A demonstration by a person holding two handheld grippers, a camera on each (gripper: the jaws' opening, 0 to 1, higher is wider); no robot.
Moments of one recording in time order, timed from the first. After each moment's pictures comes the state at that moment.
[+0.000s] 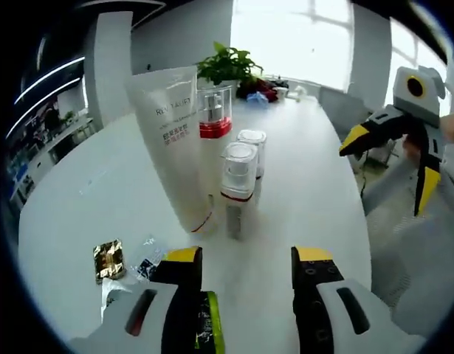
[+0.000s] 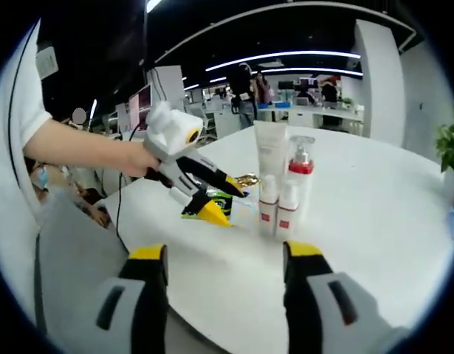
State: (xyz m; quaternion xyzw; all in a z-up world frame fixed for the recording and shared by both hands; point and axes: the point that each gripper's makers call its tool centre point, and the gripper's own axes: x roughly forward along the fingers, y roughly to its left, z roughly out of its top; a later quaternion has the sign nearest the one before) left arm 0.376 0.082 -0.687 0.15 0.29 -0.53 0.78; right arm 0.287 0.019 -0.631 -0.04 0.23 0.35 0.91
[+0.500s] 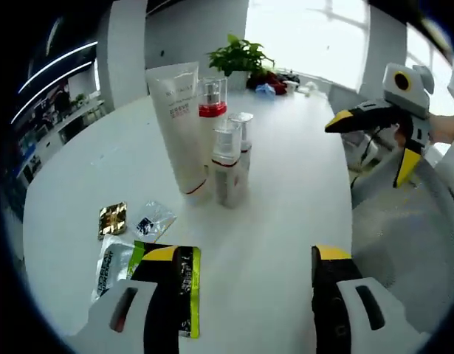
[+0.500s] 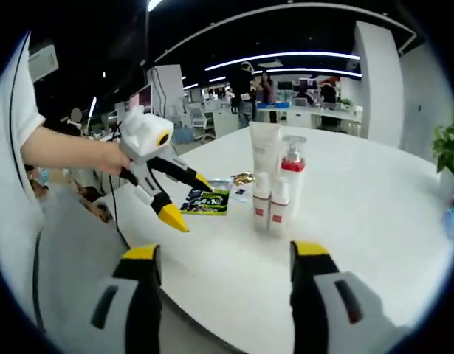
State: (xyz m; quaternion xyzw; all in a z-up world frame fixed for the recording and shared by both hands) left arm 0.343 0.120 -0.690 0.14 0.33 -0.48 0.80; right arm 0.276 0.000 -0.628 -0.05 0.23 0.34 0.91
